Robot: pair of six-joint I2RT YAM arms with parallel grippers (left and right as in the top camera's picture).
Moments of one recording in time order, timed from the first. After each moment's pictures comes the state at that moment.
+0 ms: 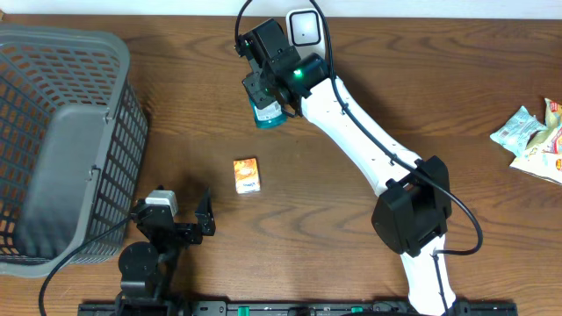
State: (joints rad) left arm -0.06 0.01 0.10 -0.33 0.10 -0.16; right arm 0.65 2.19 2.08 -0.82 0.07 0.05
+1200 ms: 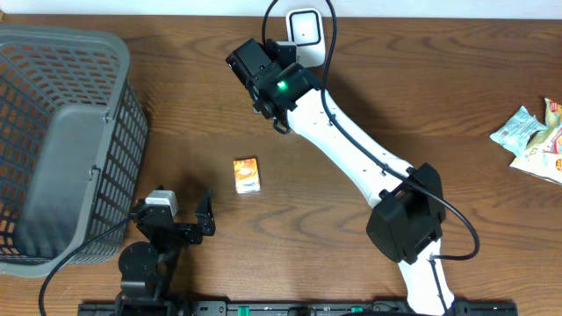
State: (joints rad) left arm -0.06 0.01 0.10 -0.33 0.10 -0.16; right arm 0.72 2.18 2.08 -1.03 0.44 0.67
